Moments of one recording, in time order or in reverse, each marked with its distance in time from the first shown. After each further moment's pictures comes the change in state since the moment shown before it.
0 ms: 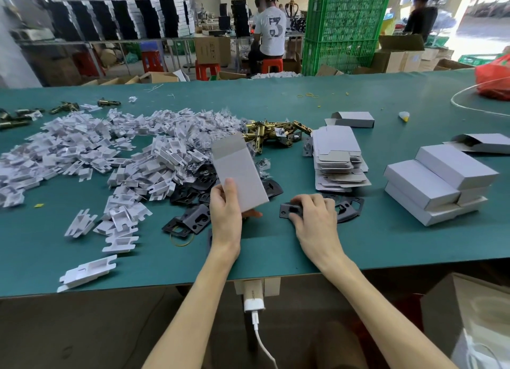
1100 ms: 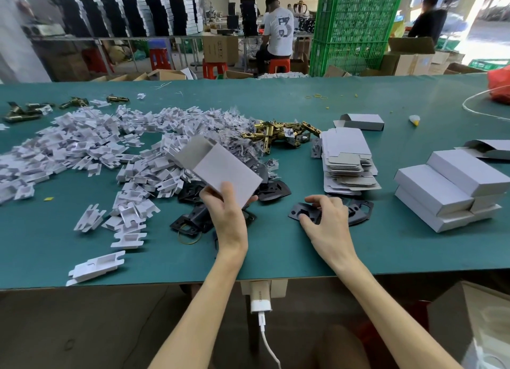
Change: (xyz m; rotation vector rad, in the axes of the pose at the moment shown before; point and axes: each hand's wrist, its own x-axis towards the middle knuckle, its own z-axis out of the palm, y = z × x) left_hand -0.004 0.009 0.000 -0.112 0.170 0.117; right_hand -0.001 0.003 -0.005 0.274 0.007 0.082
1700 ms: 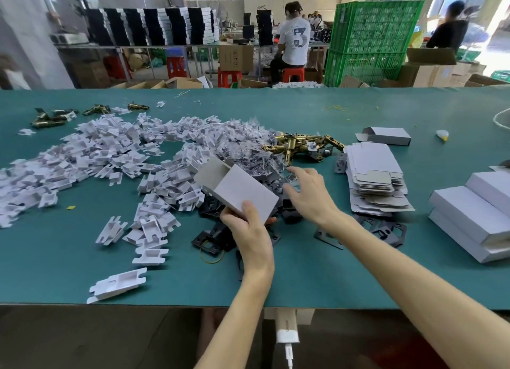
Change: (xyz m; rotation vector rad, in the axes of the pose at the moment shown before) left_hand 0.007 -0.004 0.002 0.047 0.158 -0.049; right_hand 0.094 -0.074 0.040 -0.118 -0.243 -0.172
